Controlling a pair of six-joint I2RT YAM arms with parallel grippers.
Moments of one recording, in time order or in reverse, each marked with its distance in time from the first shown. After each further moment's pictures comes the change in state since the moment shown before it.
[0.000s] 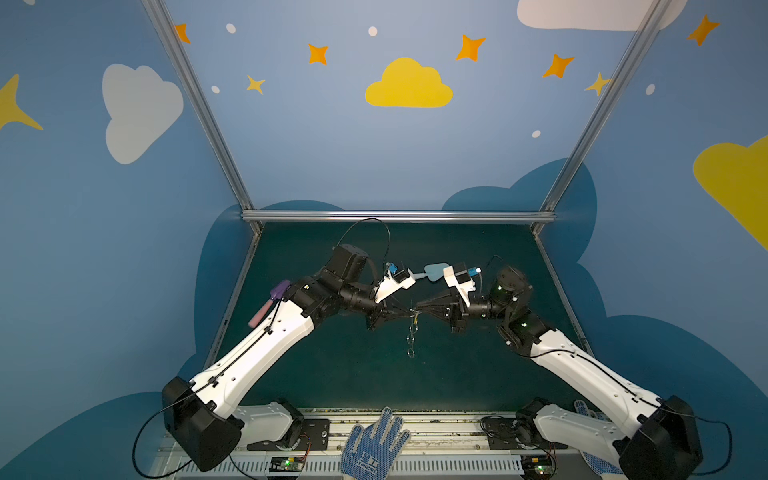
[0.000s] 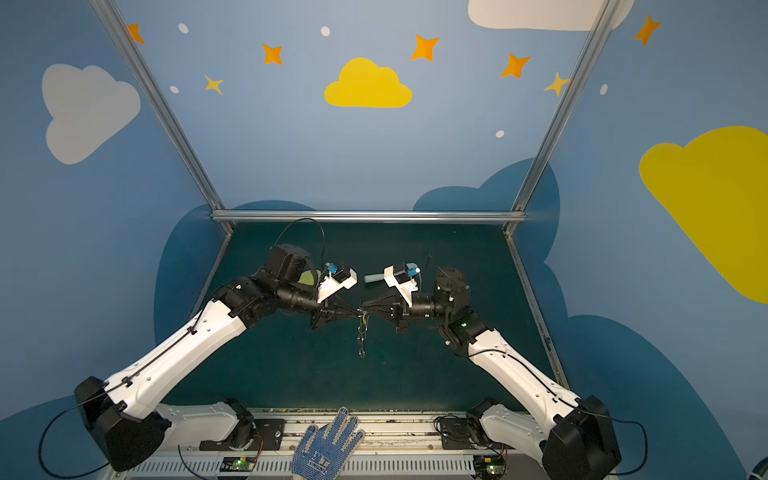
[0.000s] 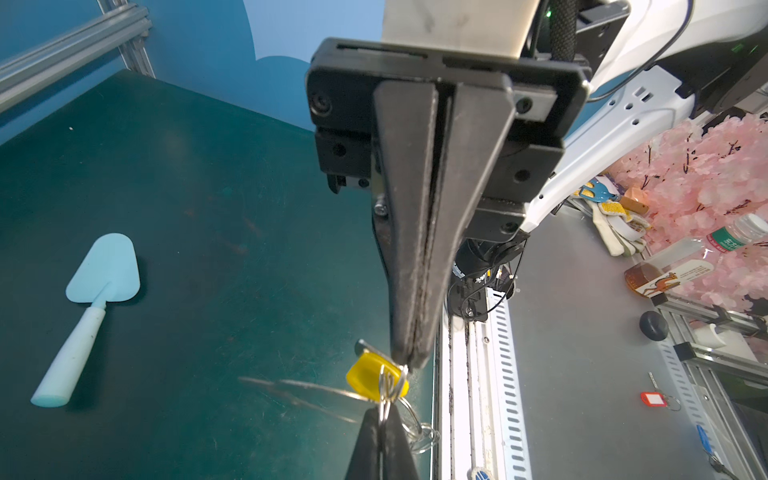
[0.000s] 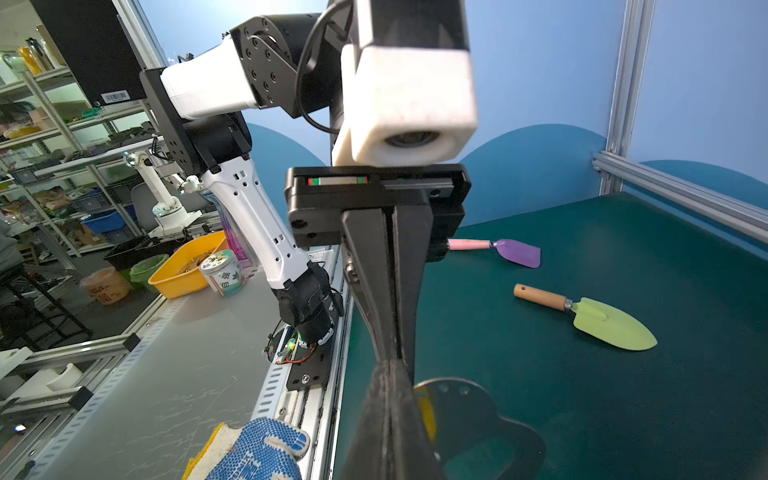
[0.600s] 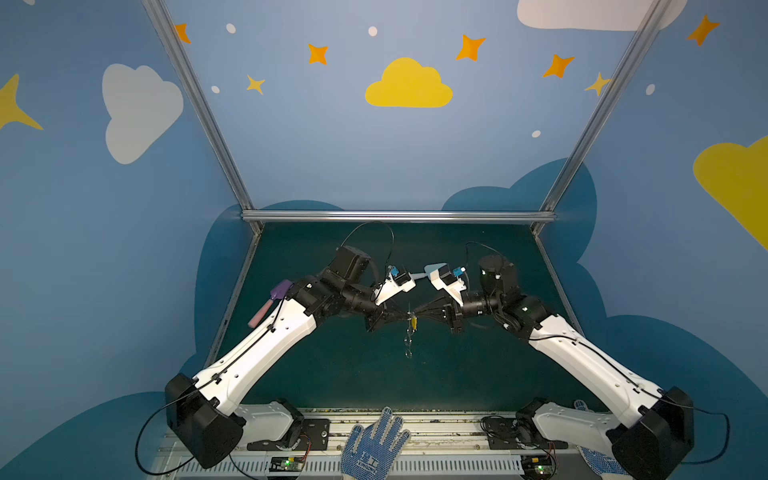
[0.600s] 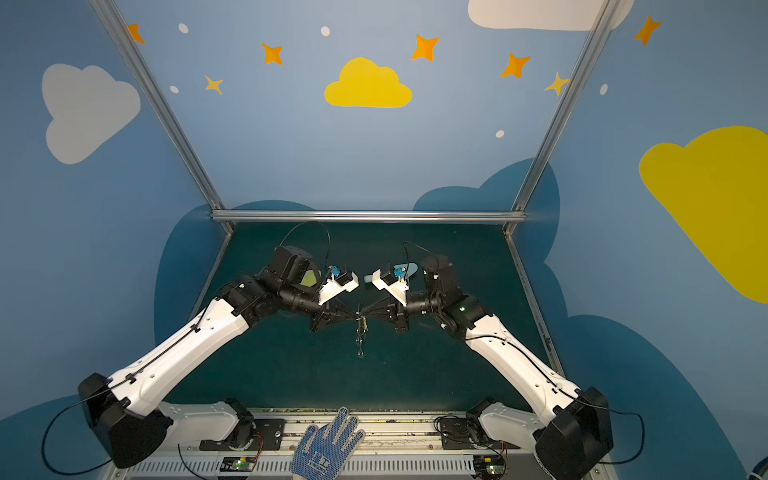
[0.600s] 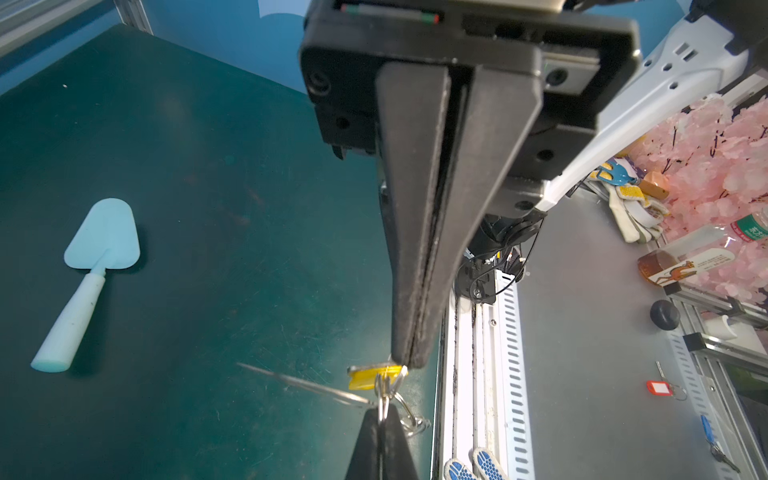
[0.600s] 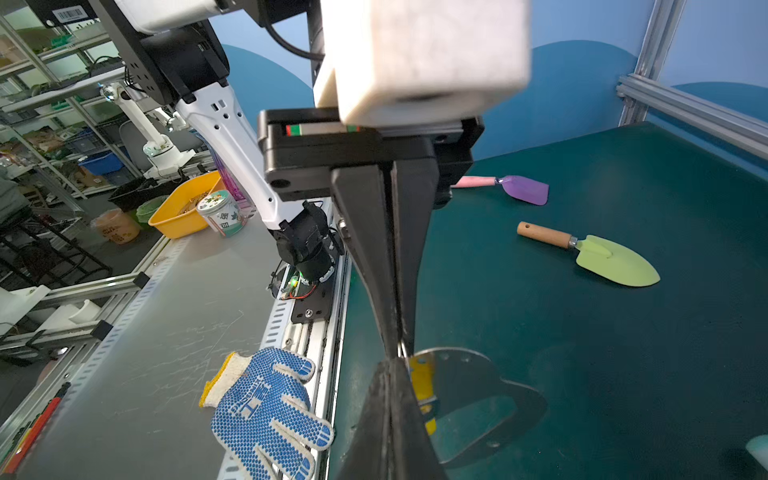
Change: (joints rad) left arm -0.002 0.017 0.005 -0.059 -0.043 0.018; right arm 0.008 0.075 0.179 -0.484 -0.016 -0.305
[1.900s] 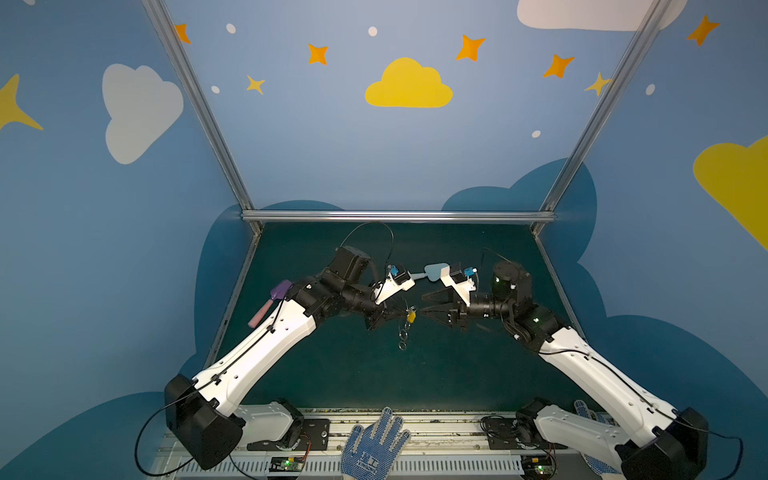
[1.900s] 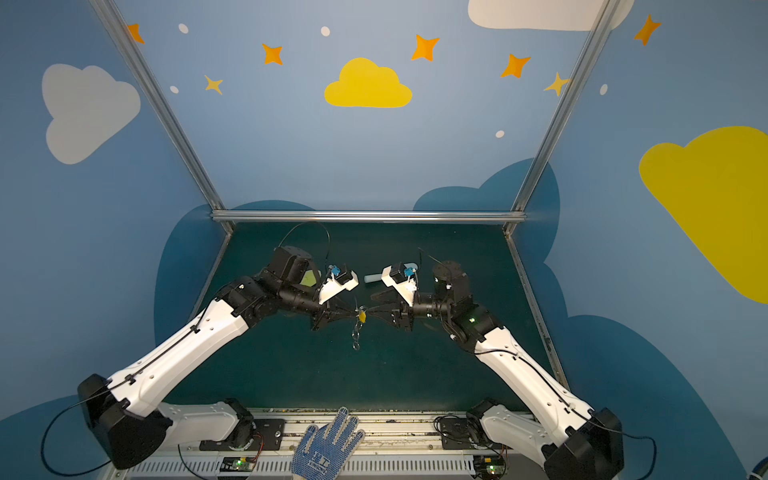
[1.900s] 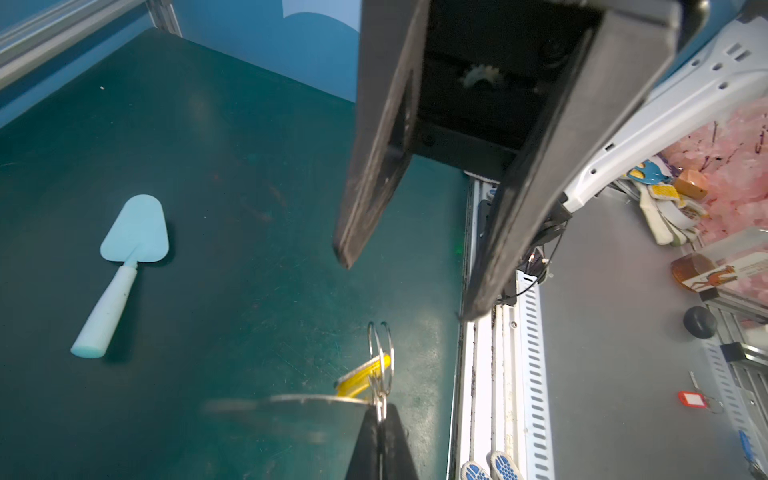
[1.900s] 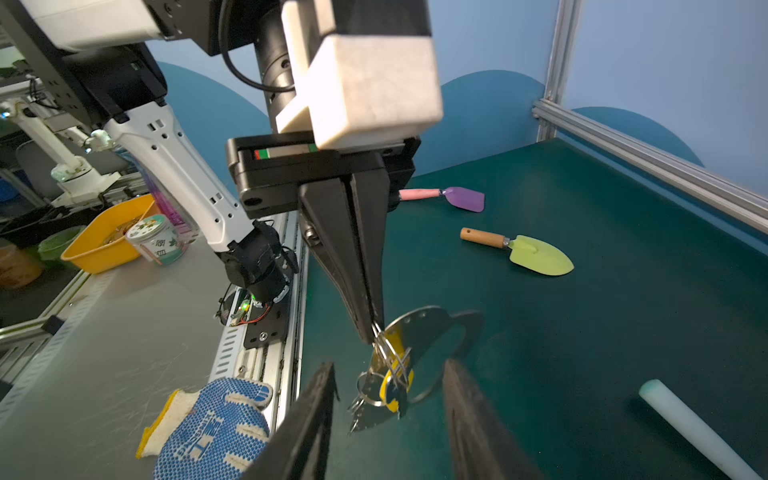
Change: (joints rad) left arm 0.001 -0.002 -0.003 0.003 -0.045 0.009; right arm -0.025 -0.083 -0.041 0.020 0.135 0.024
